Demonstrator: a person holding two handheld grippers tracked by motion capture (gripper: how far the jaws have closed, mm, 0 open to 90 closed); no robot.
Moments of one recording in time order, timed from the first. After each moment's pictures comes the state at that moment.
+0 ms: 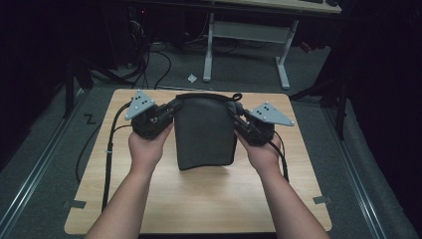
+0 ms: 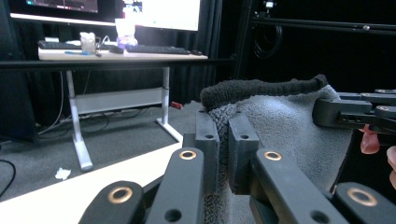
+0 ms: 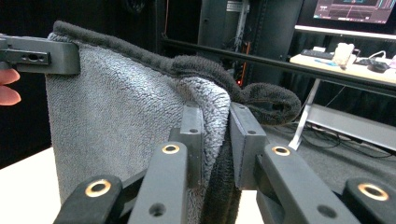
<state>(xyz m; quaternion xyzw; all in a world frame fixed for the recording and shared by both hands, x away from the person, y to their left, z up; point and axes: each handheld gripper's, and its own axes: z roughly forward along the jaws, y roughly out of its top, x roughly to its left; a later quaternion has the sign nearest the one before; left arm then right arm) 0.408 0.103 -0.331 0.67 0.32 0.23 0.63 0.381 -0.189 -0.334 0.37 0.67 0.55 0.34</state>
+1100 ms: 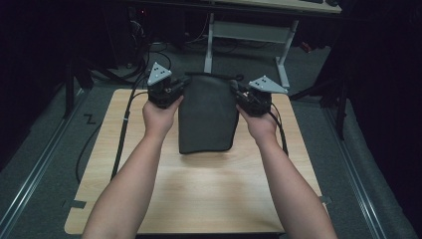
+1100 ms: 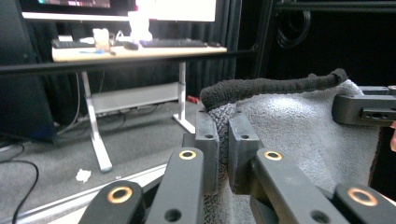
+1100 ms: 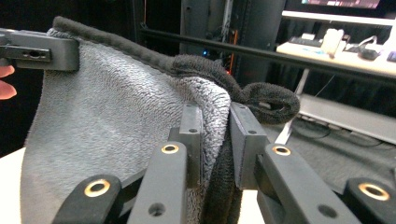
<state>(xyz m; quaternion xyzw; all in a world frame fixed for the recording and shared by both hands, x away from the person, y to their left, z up) 0.511 0.077 -0.337 0.68 0.34 0.24 0.60 0.476 -0.207 -0.340 0.39 0.68 0.53 0.34</state>
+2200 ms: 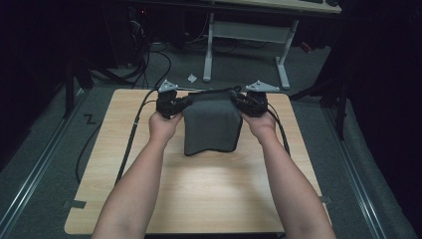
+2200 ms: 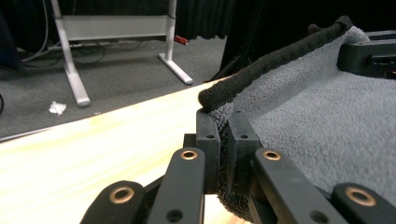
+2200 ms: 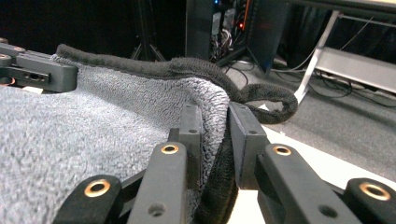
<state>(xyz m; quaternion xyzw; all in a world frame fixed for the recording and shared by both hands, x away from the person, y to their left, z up) 0.546 0.074 -0.418 0.74 0.38 0.14 0.53 0.520 -0.225 -0.393 0.41 0.73 0.47 0.28</state>
